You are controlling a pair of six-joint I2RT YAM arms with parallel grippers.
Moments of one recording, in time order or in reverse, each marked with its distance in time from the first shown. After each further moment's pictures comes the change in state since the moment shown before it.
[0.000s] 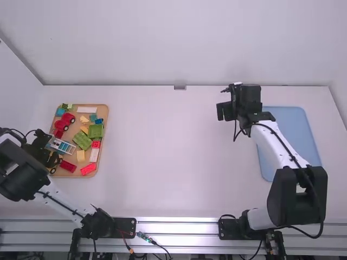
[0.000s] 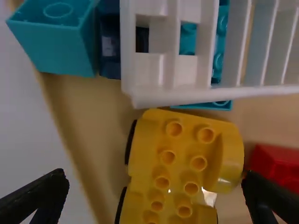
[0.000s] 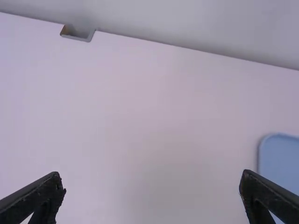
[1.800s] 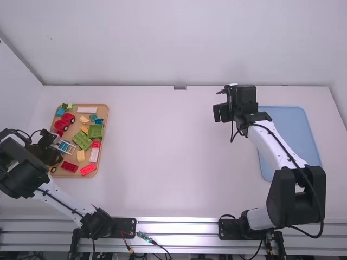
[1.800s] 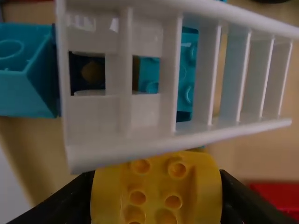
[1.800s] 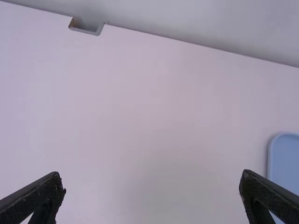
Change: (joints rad) left arm -0.017 0.038 -0.015 0.027 0.072 0.015; right arm 0.032 0.000 0.000 -0.018 0.019 -0.002
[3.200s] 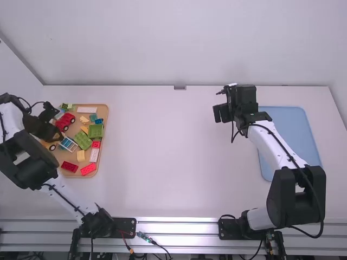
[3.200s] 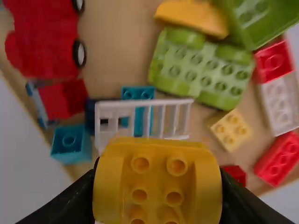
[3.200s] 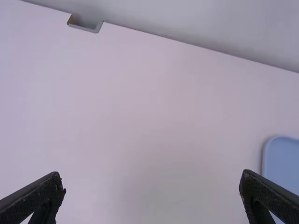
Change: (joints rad) left arm -0.201 0.000 0.475 -0.537 0.009 0.000; right arm 0.000 0.000 0.000 0.000 0.008 -0.038
